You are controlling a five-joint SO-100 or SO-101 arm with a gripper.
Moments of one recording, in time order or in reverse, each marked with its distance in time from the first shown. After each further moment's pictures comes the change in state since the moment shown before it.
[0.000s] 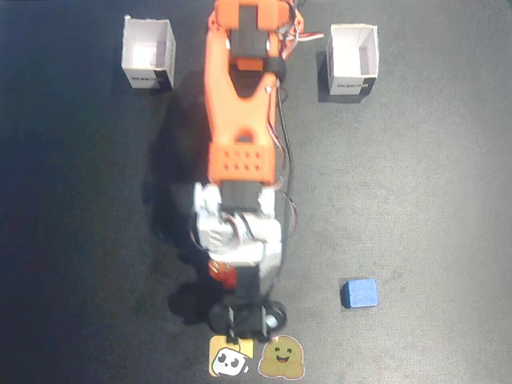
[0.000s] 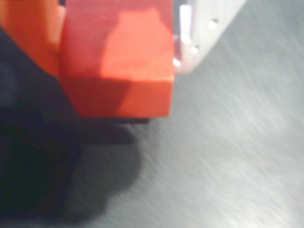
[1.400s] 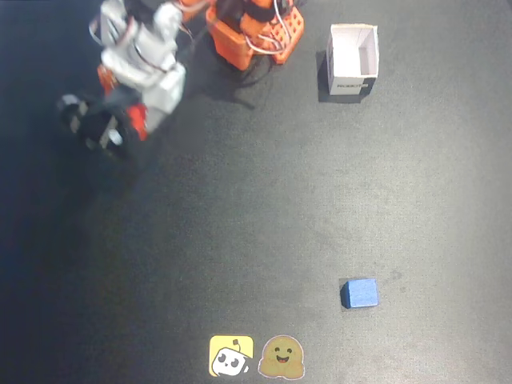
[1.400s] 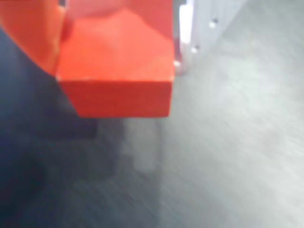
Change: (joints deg) arm 38.6 58.5 45.6 9.0 -8.5
